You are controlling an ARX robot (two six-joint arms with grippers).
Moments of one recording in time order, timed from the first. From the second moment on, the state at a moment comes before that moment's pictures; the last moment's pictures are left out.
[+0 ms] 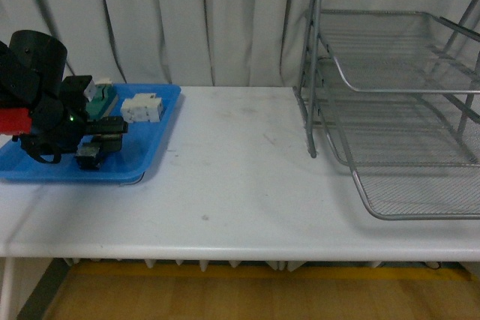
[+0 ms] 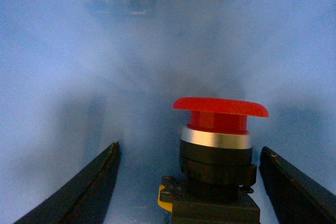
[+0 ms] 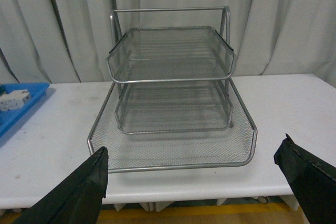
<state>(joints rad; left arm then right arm) 0.06 2.49 1.72 -0.11 0.00 -0.02 0.00 0.00 0.01 0.00 0.00 0.00</state>
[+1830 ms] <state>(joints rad) -0.18 0.77 0.48 -0.25 -0.23 -0.02 0.00 0.00 0.01 0.00 0.00 0.00</state>
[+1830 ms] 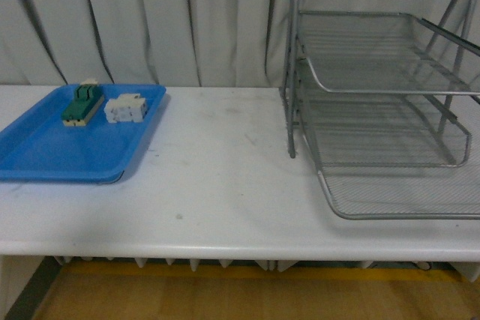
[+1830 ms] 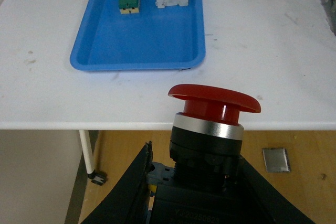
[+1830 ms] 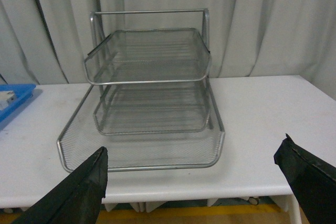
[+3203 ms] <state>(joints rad) -0.49 1.96 1.26 0.06 -0.06 0.25 0.00 0.00 0.01 0.00 0.00 0.00</state>
